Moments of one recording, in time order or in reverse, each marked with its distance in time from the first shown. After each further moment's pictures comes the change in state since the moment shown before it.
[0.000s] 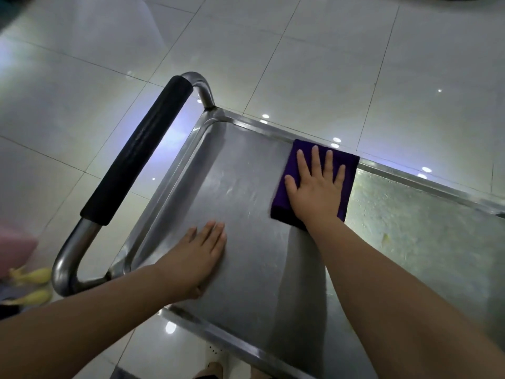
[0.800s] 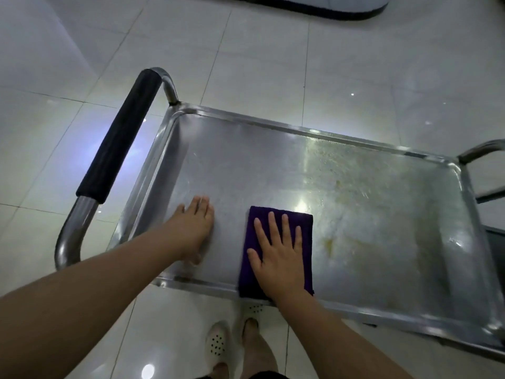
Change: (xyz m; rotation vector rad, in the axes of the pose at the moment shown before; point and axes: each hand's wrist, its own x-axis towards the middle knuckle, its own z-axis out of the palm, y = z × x) left_hand -0.015 0.002 0.008 0.090 0.112 0.046; right_hand -0.235 -0.051 0.049 0.004 0.024 0.051
